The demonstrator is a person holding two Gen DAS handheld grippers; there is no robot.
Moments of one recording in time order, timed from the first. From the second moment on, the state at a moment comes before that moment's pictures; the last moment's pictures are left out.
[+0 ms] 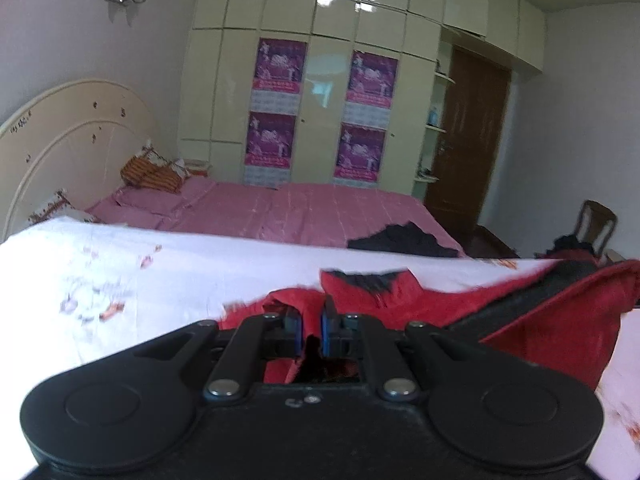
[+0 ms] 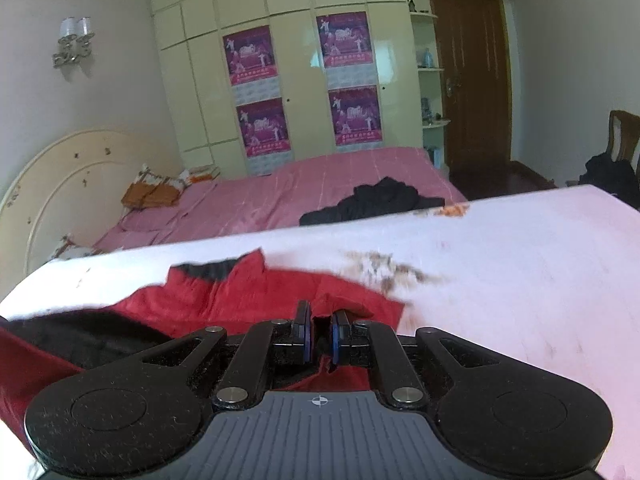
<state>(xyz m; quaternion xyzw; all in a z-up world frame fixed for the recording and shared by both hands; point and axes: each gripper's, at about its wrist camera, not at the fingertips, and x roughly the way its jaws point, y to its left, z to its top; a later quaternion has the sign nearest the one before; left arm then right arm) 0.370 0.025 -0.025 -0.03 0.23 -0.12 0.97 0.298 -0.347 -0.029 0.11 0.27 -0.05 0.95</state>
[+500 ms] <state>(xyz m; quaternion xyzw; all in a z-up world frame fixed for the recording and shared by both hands) 0.513 -0.005 -0.075 0.02 0.25 -0.05 0.97 0.469 -0.368 -0.093 0.09 0.30 -0.08 0.95</state>
